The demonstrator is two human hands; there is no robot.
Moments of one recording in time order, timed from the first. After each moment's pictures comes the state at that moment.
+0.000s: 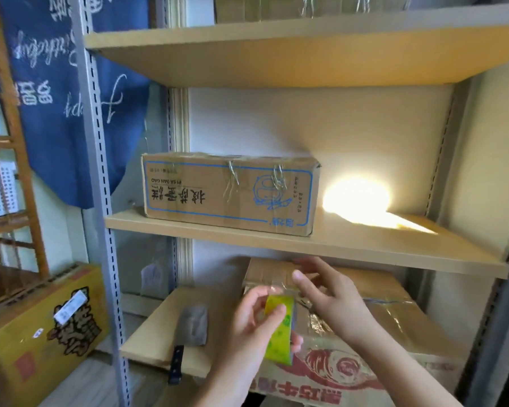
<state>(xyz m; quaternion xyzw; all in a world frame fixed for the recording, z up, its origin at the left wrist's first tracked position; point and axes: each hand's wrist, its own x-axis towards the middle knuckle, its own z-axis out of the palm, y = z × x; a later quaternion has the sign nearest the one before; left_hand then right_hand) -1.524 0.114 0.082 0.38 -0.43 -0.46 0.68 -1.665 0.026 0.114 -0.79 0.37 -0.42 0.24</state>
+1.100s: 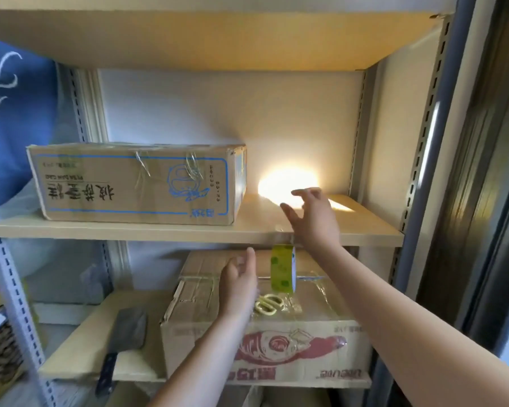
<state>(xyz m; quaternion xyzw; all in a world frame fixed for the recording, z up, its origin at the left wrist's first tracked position) -1.623 -0.010 0.087 0.60 -0.42 -0.30 0.62 -1.753 -0.080 0.170 -0.70 0.54 -0.46 -0.04</state>
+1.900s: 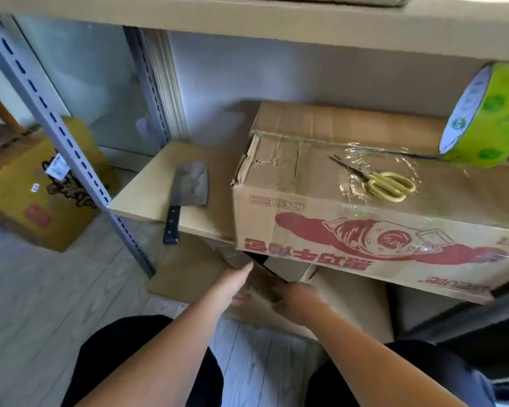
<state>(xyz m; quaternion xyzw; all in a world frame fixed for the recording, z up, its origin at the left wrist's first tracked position) -1.457 0.004 -0.221 0.75 -0.18 -0.56 0.30 -1.625 -0.032 -0.245 -0.87 0.45 0.18 0.12</state>
